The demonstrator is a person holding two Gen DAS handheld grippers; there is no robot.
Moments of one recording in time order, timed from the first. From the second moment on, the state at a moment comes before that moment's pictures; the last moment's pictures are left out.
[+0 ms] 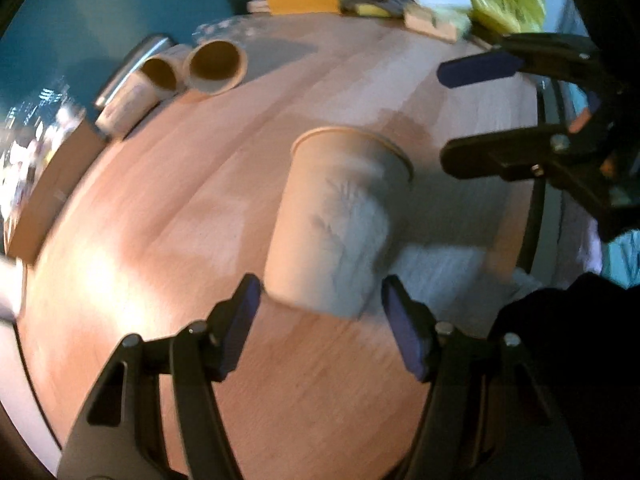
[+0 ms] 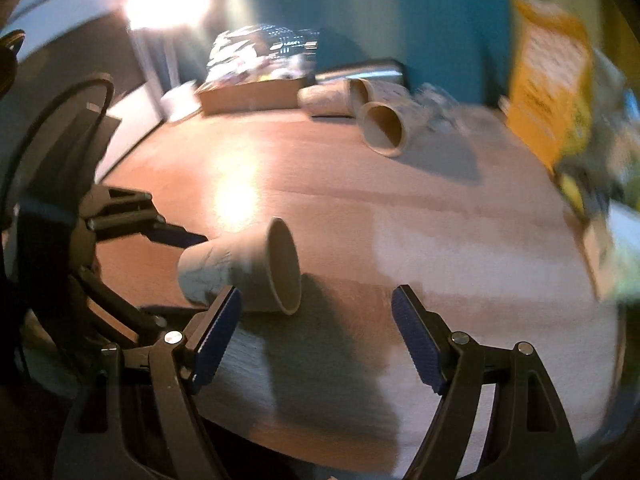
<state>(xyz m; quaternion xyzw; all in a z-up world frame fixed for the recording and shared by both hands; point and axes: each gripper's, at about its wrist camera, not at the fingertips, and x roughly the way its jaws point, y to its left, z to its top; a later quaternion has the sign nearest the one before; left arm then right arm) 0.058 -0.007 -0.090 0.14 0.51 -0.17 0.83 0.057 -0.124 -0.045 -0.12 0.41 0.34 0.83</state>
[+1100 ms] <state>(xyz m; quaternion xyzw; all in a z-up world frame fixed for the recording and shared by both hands) -0.079 0.123 -0.098 -0.16 0.43 -0.04 0.89 -0.003 0.045 -0.110 -0.70 0.28 0.51 0.41</state>
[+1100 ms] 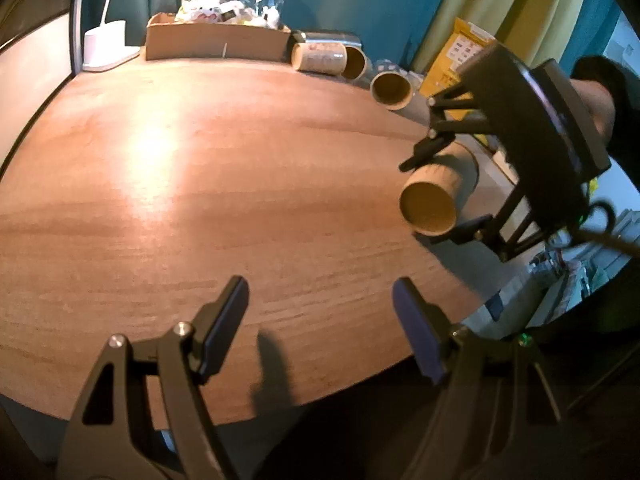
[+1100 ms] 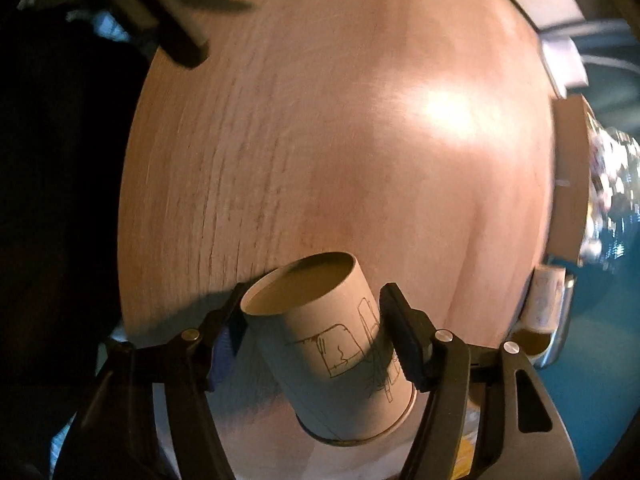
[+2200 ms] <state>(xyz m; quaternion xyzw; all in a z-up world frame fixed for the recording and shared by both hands) 0.003 0.042 -0.076 -0.10 0.38 -0.04 0.92 0.038 -0.154 -0.088 0.06 0.28 0.32 0.90</state>
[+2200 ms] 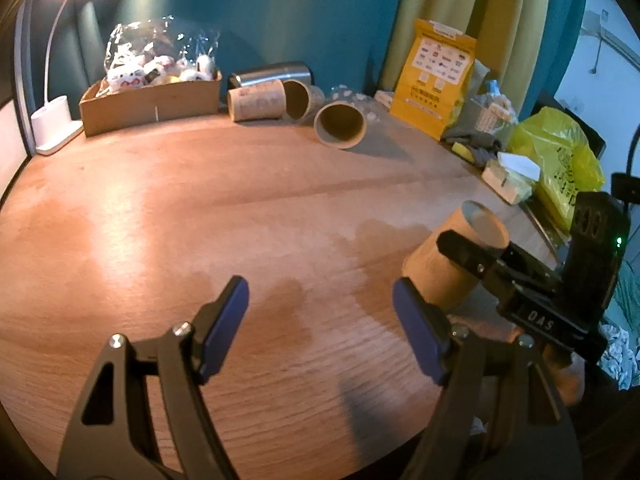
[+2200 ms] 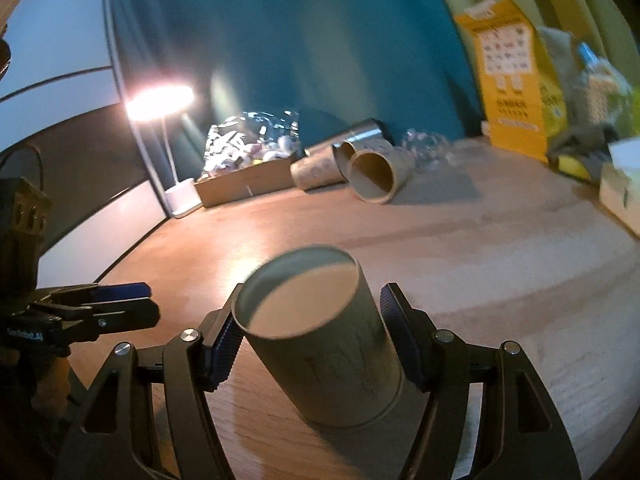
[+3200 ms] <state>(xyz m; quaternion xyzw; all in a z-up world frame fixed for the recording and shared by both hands) -0.088 0.023 -0.004 -0.11 0.26 0.00 0.96 -0.053 -0.173 0.010 -0.01 0.27 0.20 0.94</state>
